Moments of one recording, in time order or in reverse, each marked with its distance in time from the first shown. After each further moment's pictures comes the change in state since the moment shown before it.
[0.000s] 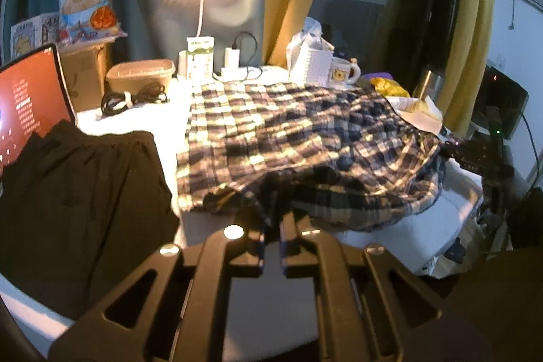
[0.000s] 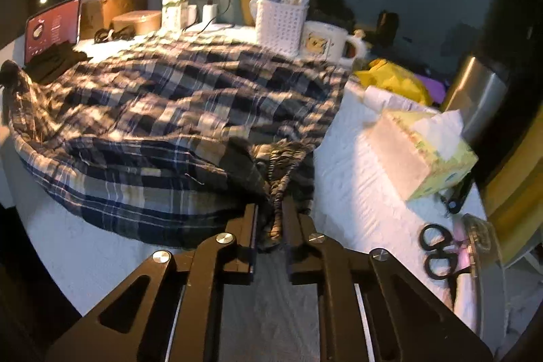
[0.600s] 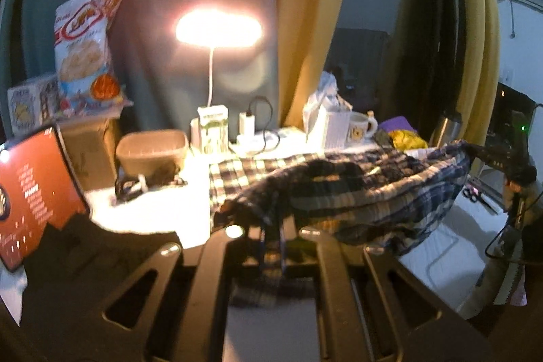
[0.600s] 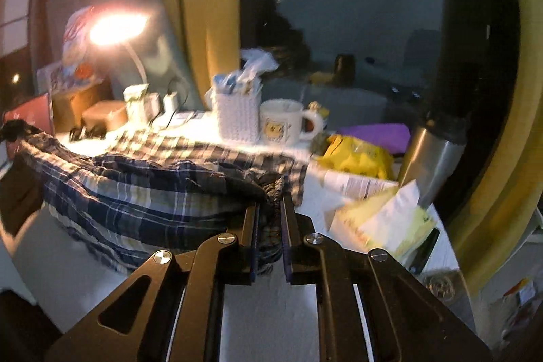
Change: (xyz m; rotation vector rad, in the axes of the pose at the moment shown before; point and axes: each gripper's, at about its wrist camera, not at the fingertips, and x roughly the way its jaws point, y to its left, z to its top) left arm 0.011 0.022 0.100 0.054 -0.157 0.051; right arm -0.032 -0.049 0.089 0.213 -0.197 -0.059
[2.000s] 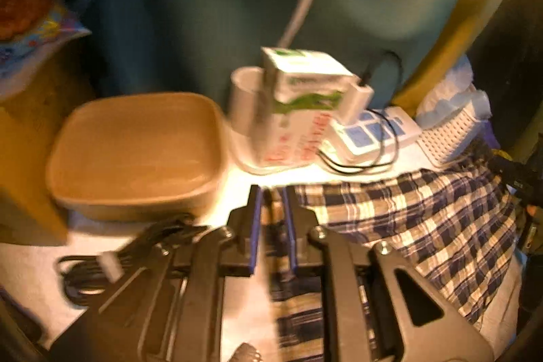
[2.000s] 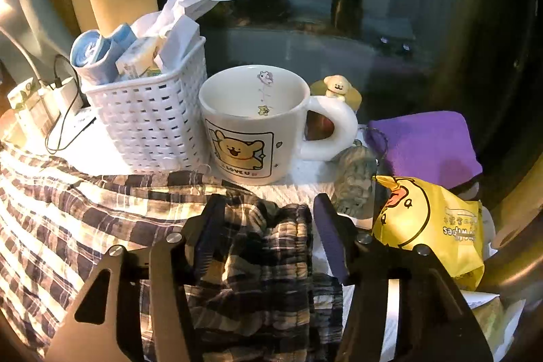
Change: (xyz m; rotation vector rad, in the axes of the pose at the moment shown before) left arm 0.287 0.137 0.052 -0.169 0.326 0.080; right arm 0.271 -0.011 0.058 0.041 0.252 -0.135
